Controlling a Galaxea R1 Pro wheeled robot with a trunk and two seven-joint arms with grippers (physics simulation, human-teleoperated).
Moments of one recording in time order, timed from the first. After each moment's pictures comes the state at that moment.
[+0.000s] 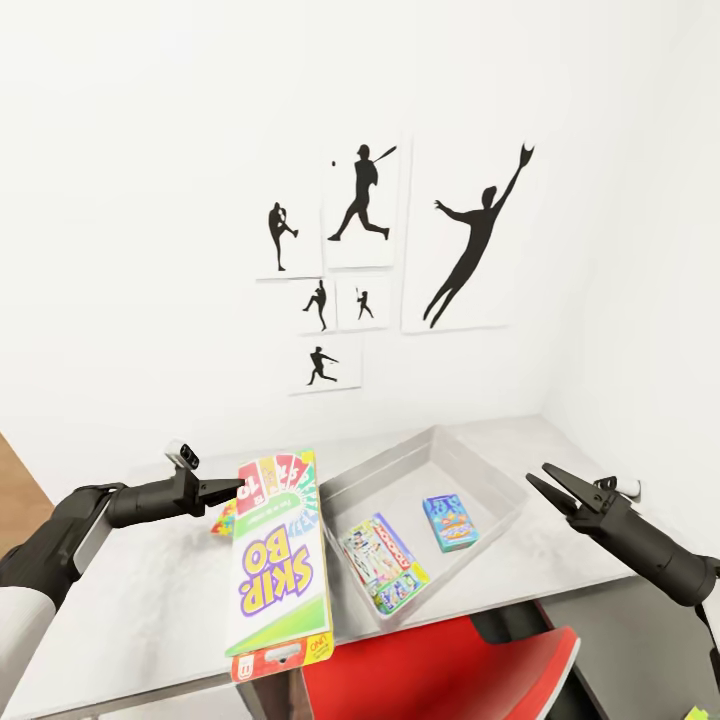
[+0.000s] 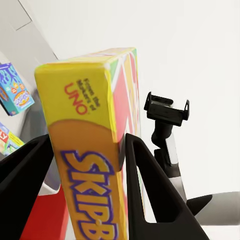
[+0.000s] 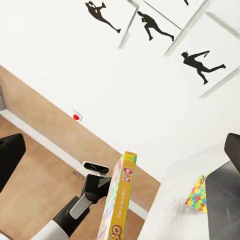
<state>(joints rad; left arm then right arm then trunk) -0.73 0.38 -0.03 -0.79 0.35 1.00 -1.57 -0.25 -0.20 -0.46 -1.58 -0.88 0.99 0.92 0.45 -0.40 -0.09</state>
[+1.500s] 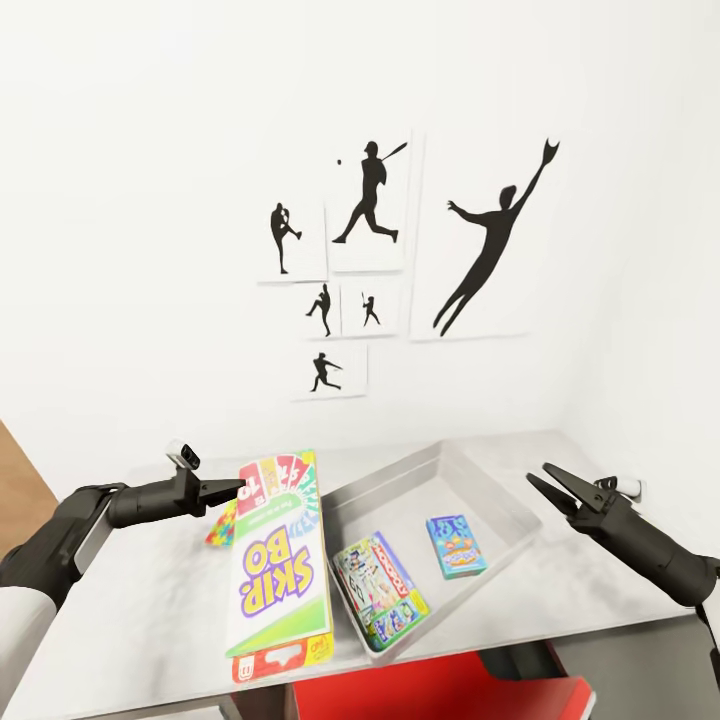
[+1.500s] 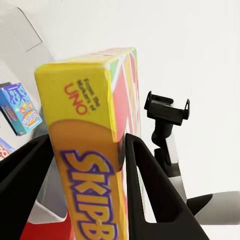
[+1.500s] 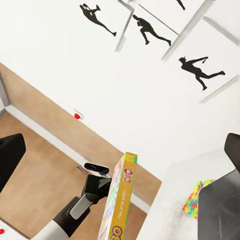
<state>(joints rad) -0.73 0.38 -0.03 -0.79 0.35 1.00 -1.57 -0.25 -0.20 -0.46 -1.58 -0.88 0.99 0.93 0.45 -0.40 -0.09</state>
